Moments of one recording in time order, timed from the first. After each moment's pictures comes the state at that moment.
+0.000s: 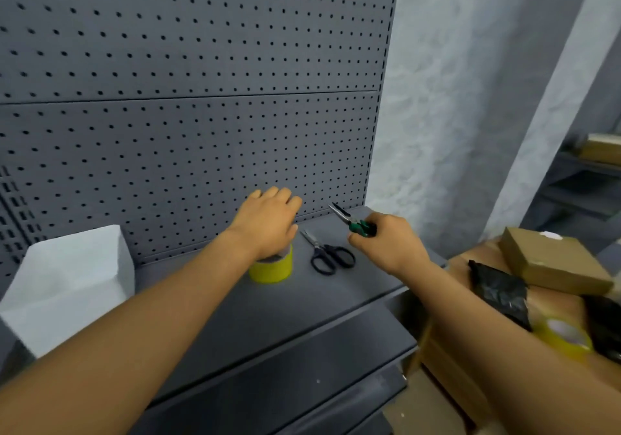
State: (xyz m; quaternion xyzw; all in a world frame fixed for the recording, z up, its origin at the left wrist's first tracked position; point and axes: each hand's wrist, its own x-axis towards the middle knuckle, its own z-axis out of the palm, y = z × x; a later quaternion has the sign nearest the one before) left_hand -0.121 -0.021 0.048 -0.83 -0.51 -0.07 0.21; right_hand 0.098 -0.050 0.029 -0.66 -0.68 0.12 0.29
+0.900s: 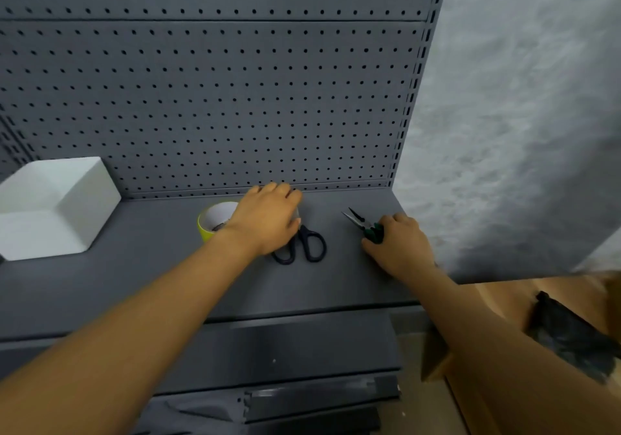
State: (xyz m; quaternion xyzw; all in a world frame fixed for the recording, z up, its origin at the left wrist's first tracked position) left_hand -0.019 0.027 -0.011 -0.73 -0.68 -0.01 0.12; right_hand 0.206 0.094 -0.060 -0.58 -0.80 0.09 0.13
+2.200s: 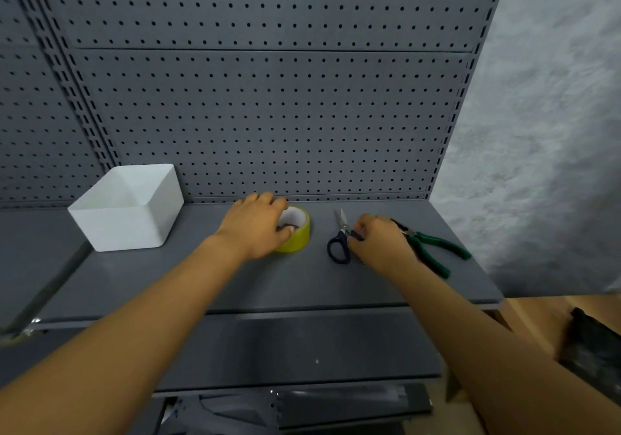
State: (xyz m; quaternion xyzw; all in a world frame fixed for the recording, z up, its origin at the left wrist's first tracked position) left_hand -0.108 -0.045 -0.001 -0.66 -0.74 -0.04 0.07; right_hand 0.103 0.031 -0.026 -0.52 -0.82 0.16 0.16
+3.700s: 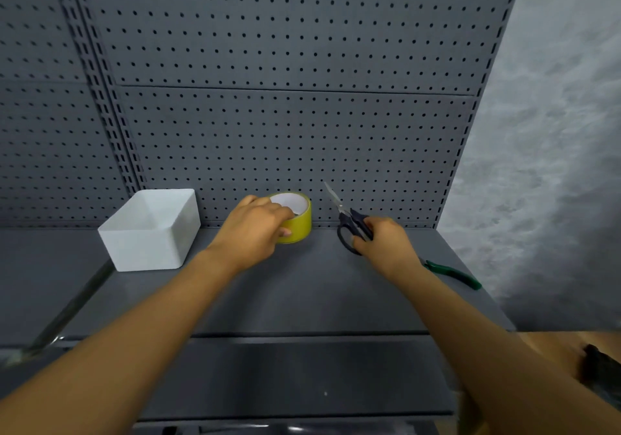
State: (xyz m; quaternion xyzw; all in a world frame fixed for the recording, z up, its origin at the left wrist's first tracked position) left_hand -0.135 -0.062 0.029 -0.71 -0.66 -0.14 0.19; right_hand 0.081 0.036 0.005 -0.49 -0.81 0.20 0.25
